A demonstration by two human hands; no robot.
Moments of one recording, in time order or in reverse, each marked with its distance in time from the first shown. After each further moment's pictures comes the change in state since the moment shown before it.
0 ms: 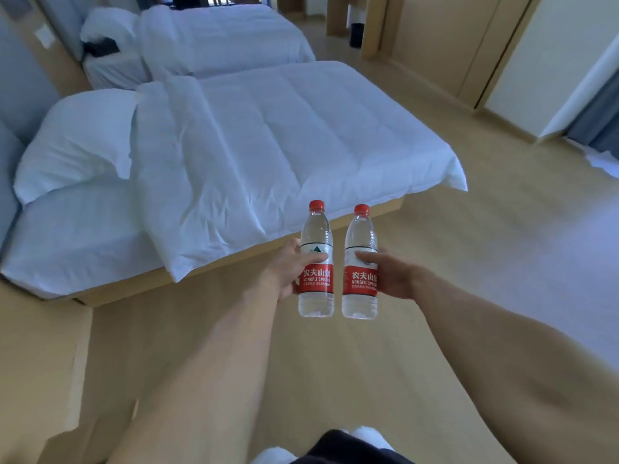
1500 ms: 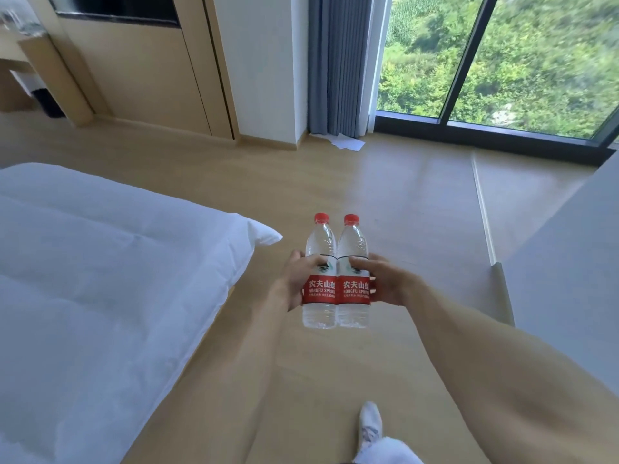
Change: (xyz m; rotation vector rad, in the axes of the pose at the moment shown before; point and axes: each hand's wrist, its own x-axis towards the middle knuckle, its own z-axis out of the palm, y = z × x) left_hand 0.396 0.202 0.466 0.348 -0.643 -0.145; right_hand 0.000 -0.204 -0.443 0.358 0.856 -0.129
